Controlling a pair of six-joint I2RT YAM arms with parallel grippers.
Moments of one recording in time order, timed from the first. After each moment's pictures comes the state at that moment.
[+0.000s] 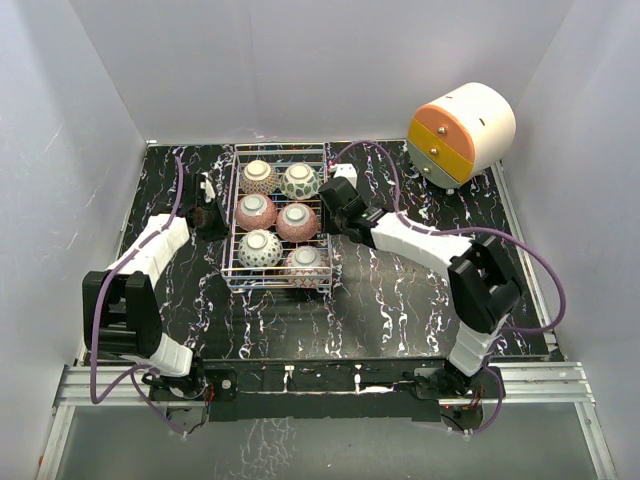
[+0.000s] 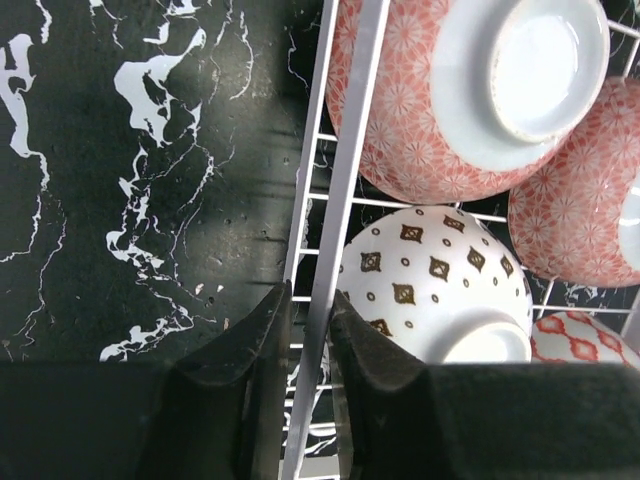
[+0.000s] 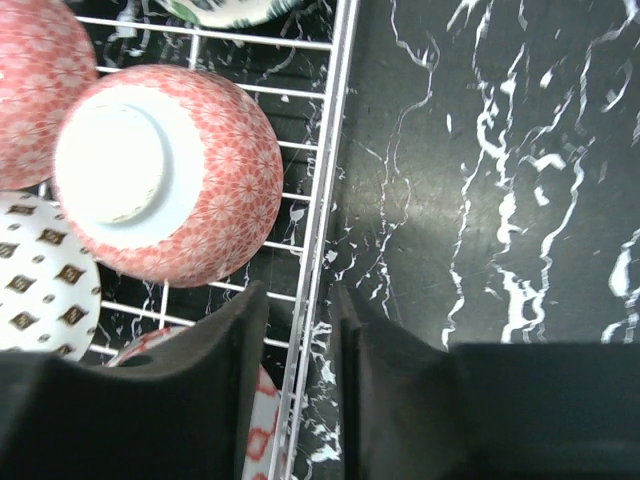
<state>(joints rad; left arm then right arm) -0.08 1.51 1.07 -0.55 0.09 -0.36 0.71 1.78 1.30 -0.28 0.31 0.49</state>
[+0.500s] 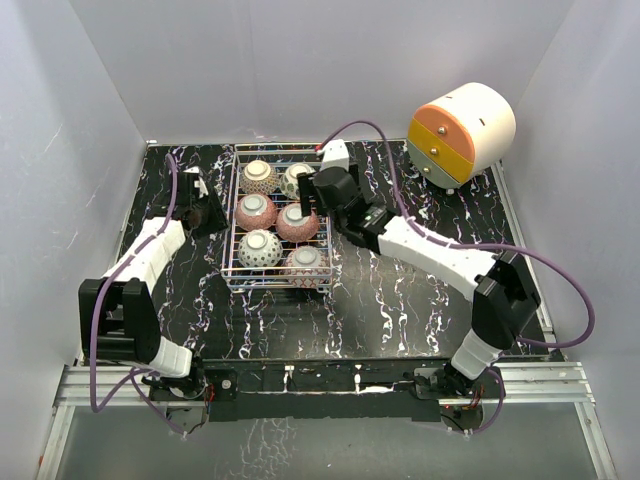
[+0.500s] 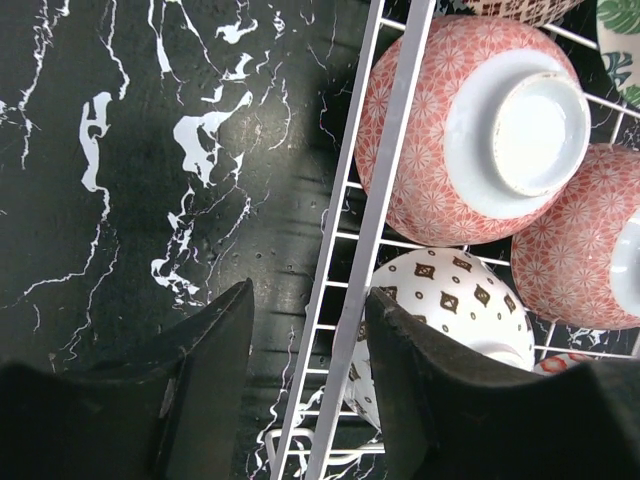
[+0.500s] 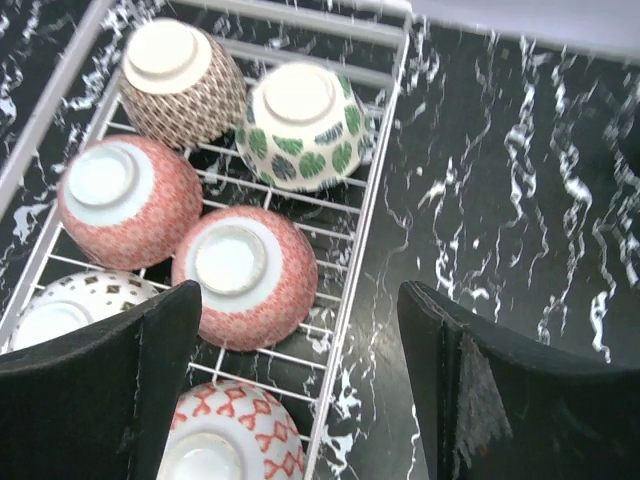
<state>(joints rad) -0.07 1.47 1.05 -0.47 0.03 -0.37 0.78 1.64 1.37 -0.20 0.45 0.29</state>
